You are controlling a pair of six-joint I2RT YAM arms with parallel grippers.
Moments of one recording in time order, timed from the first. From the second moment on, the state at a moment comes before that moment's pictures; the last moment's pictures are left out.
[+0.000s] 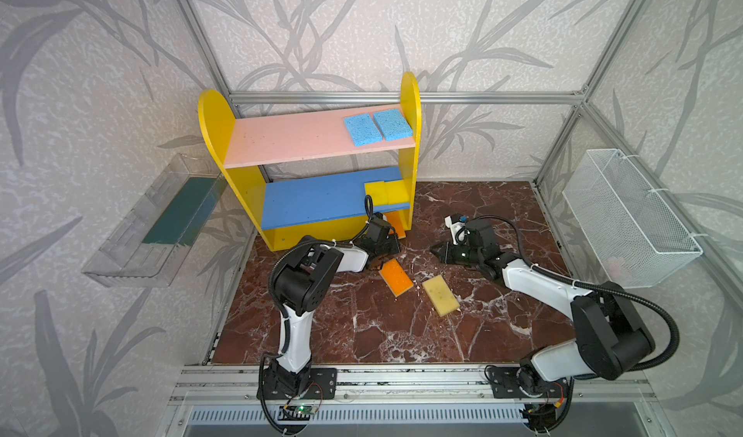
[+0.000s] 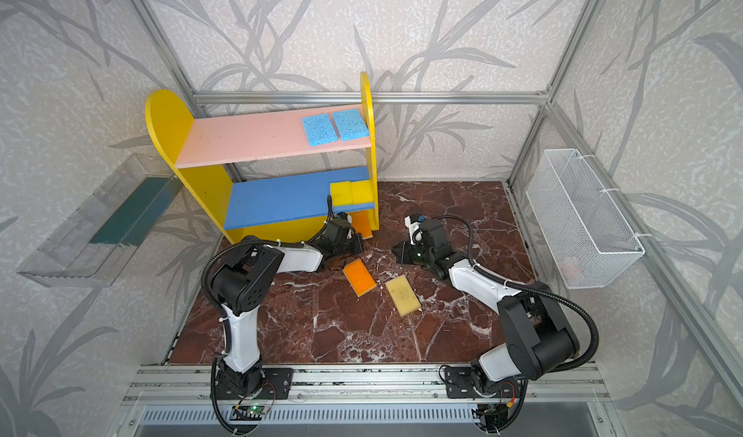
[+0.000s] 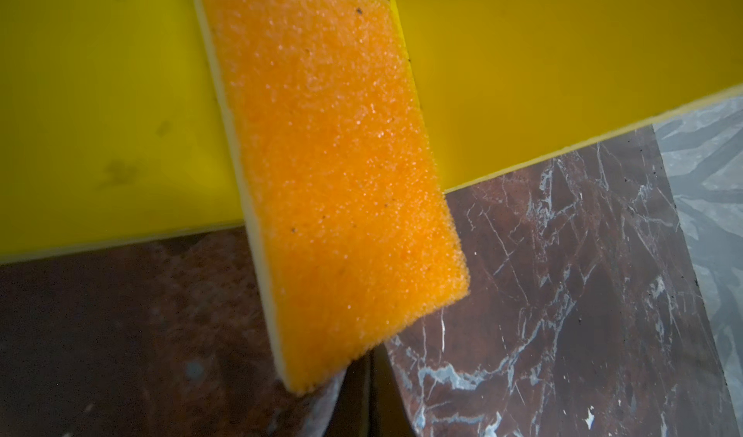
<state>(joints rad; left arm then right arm) -0.52 2.01 1.05 0.28 0.05 -0.69 0.44 1.47 0.78 0.07 -0.40 0.55</state>
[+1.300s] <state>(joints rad) -0.50 2.05 1.06 0.35 0.04 -0.66 0.43 1.53 0.78 0.10 -0.42 0.55</state>
